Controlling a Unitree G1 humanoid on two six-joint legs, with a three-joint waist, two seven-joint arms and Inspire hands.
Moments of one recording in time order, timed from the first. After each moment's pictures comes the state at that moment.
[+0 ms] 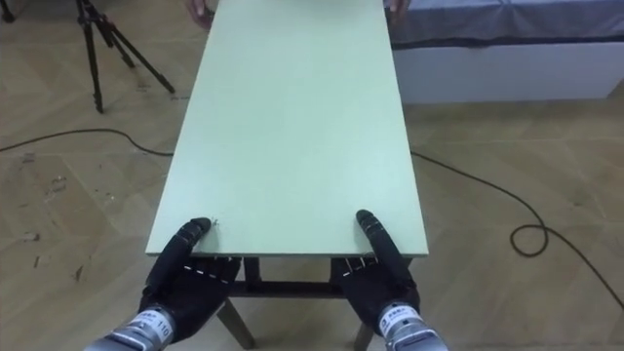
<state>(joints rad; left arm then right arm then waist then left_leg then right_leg) 0.24 0.16 -0.10 0.10 -1.60 0.24 0.27 0.21 -0.17 0.17 0.15 1.55 0.13 -0.19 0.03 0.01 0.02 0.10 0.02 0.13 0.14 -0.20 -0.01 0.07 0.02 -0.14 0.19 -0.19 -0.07</state>
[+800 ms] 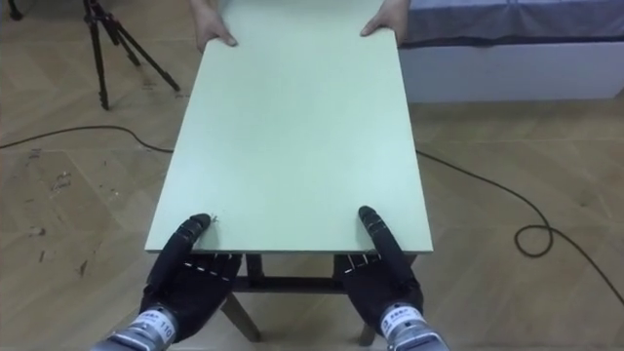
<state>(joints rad) 0.29 0.12 -0.10 0.00 -1.54 0.23 0.24 0.28 -0.18 0.17 -0.01 1.52 0.11 -0.19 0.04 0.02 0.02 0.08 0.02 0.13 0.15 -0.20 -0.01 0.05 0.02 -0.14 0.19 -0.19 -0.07</state>
